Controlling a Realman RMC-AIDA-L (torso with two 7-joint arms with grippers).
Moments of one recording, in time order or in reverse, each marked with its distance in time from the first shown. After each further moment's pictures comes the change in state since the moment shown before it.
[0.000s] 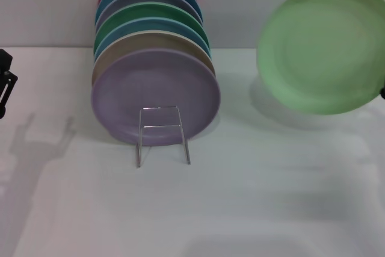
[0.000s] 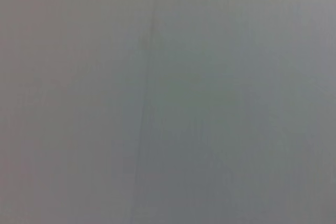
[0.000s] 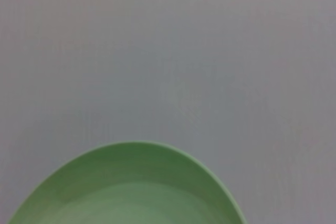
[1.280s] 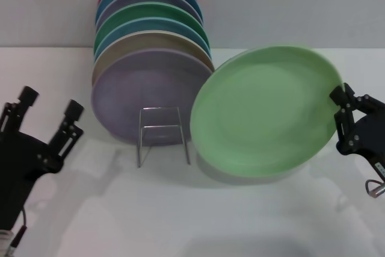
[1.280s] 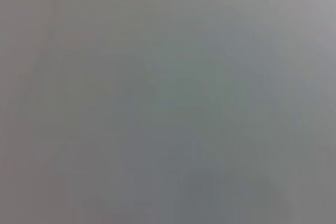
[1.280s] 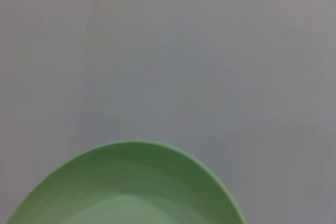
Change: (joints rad) left arm 0.068 -0.001 0.316 -0.013 0.000 0.091 -0.093; right arm 0.036 0.002 -0.064 0.256 -0.332 -0.357 0.112
